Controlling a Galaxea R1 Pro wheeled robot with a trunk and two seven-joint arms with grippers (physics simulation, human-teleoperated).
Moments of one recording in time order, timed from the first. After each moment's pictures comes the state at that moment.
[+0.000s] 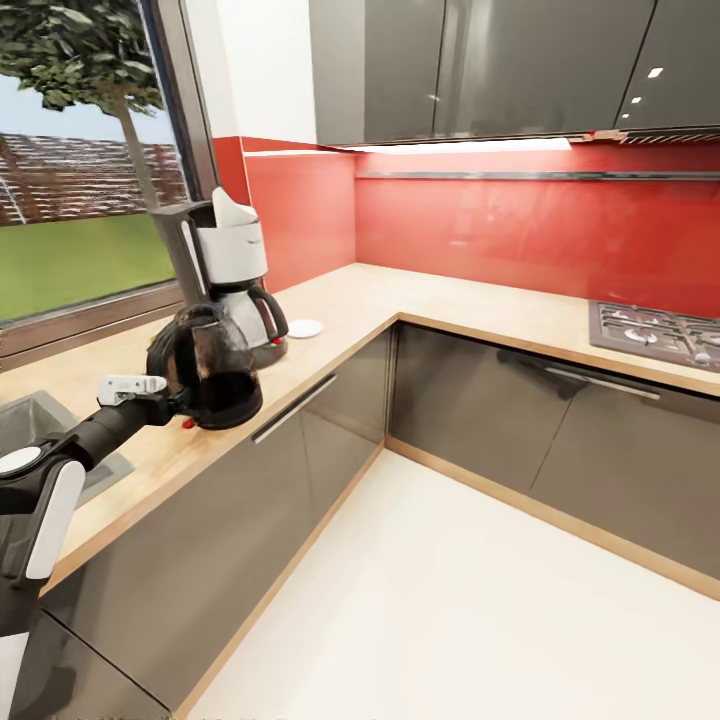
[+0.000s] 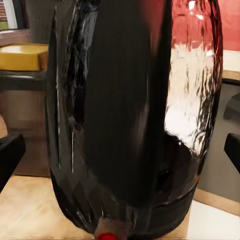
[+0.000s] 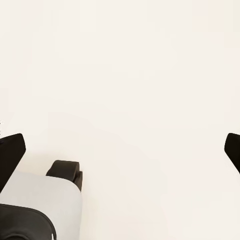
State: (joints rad) left arm -0.59 0.32 0.16 -1.56 0.26 0.52 -0.30; right arm -0.02 -0.20 -0.09 -0.44 0.08 -0.20 0.19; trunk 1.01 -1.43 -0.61
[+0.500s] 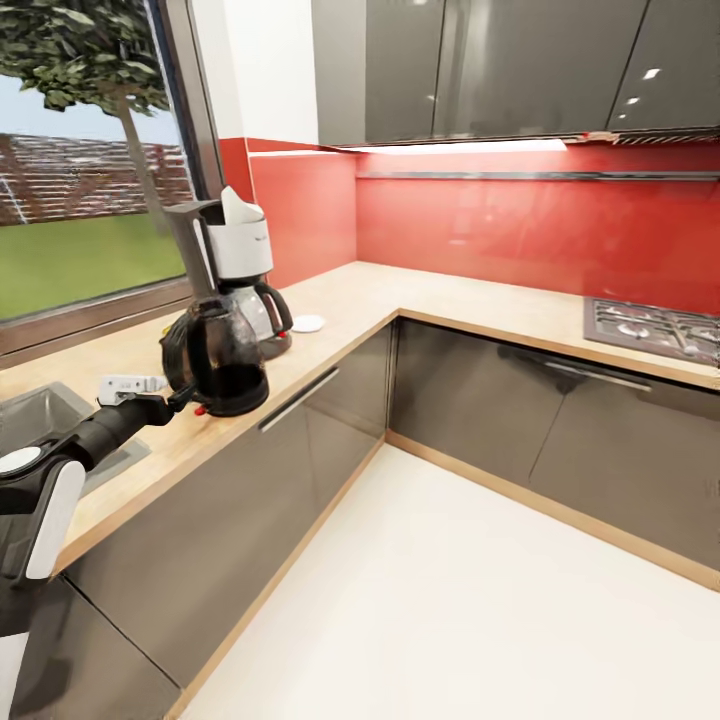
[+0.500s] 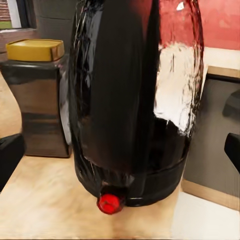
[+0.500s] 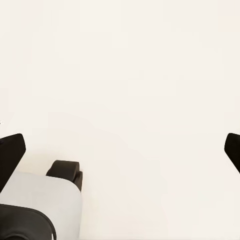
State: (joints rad) left arm -0.59 0.32 0.16 -1.56 0.26 0.52 -0.30; right arm -0.02 -0.20 -0.09 -0.44 0.08 -0.20 0.19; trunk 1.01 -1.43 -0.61
